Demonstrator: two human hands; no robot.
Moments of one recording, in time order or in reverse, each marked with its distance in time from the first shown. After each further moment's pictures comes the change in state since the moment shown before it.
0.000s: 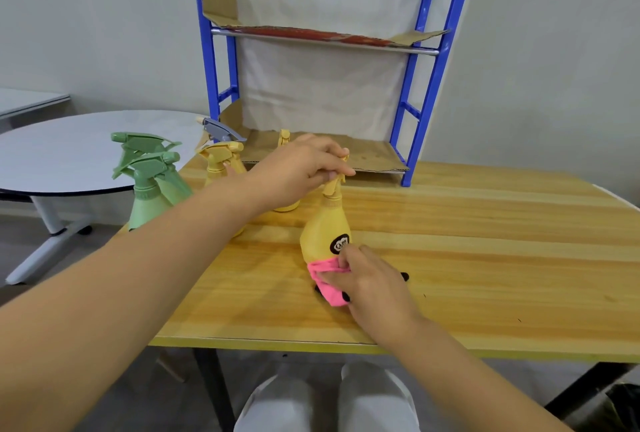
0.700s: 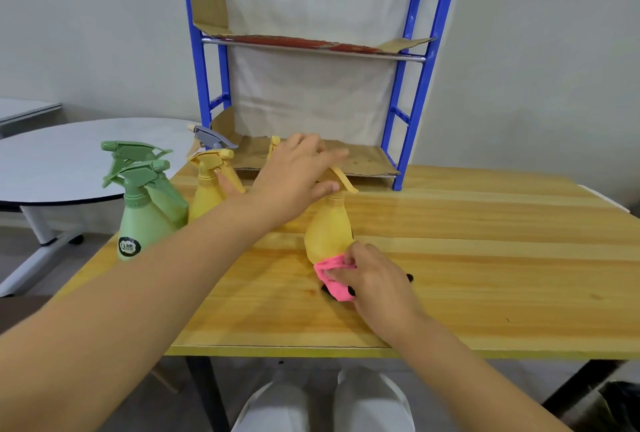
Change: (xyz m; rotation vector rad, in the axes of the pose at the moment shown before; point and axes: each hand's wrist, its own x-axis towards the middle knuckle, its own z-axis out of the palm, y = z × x) left_hand 0.003 0.020 0.013 0.298 0.165 -0.104; right_hand -0.004 0.014 -0.007 0.014 -0.009 0.089
